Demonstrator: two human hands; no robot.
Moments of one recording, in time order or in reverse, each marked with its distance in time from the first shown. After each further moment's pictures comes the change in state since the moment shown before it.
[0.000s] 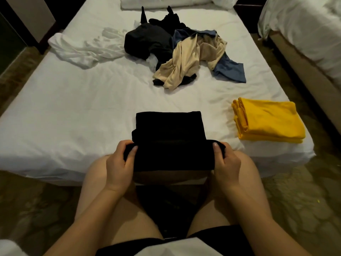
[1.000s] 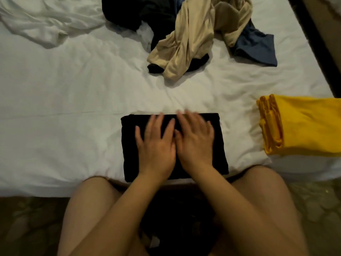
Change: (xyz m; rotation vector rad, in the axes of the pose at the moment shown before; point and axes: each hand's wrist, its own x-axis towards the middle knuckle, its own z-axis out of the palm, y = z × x) left_hand 0.098 -0.025 0.123 0.585 -0.167 0.221; right_hand 0.100 0.007 0.140 -0.614 -0.063 -0.303
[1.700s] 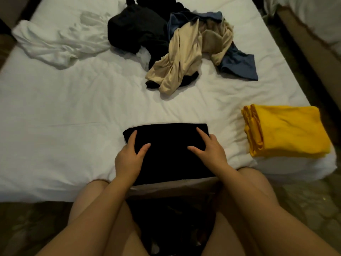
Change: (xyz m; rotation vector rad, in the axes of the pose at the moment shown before) left_hand -0.007 -0.045 -0.025 -0.318 -0.304 -0.488; right_hand 0.001 0.071 -0.033 0.243 -0.567 0.306
